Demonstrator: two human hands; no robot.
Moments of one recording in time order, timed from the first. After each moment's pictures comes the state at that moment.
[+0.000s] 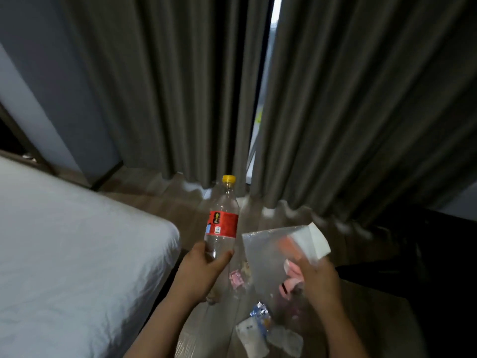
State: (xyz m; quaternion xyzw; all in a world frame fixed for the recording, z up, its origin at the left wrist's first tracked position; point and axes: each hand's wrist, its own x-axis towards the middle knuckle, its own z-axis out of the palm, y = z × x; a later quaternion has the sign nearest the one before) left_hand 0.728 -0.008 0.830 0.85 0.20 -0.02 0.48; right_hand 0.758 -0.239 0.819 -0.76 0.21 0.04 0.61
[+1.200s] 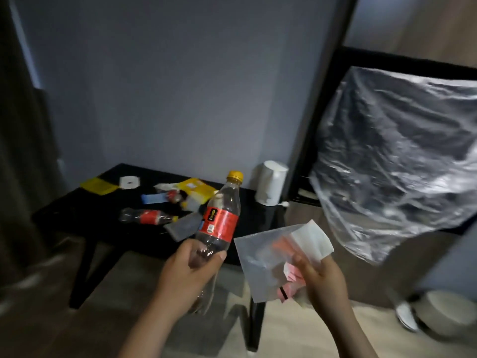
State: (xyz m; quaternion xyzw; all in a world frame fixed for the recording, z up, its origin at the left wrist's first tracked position) left_hand 0.487 -0.240 0.979 0.60 -0.50 -0.36 0.51; right_hand 0.231 -0.261 0.980 -0.53 0.61 -0.50 0.29
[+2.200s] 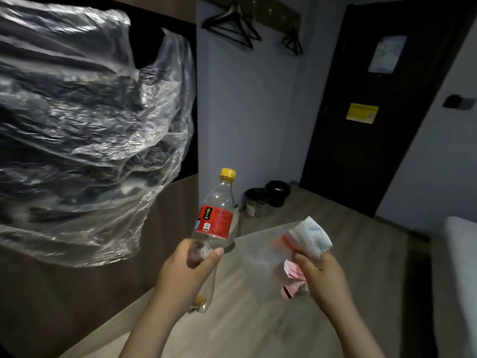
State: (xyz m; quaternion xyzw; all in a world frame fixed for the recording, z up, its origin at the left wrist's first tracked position) left_hand -0.247 -0.288 0.963 0.30 -0.75 -0.52 0.29; right_hand -0.399 -0.085 0.966 -0.13 0.78 -0.61 0.06
